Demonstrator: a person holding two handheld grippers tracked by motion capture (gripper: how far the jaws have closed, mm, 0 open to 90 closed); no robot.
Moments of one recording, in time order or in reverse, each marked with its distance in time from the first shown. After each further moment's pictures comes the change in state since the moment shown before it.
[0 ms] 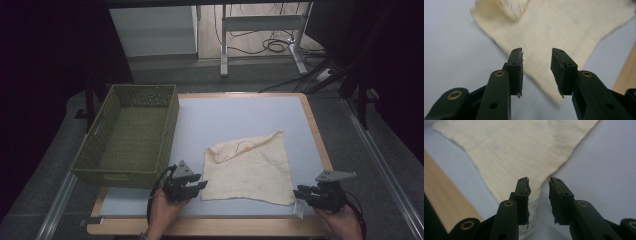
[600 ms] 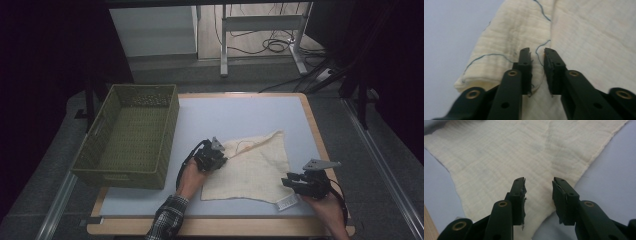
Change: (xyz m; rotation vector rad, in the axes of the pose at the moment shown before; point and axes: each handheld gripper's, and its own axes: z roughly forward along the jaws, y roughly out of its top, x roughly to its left) left arm 0.023 0.063 0.103 0.137 0.035 0.140; right arm -0.008 0.023 0.037 -0.059 -0.004 -0.035
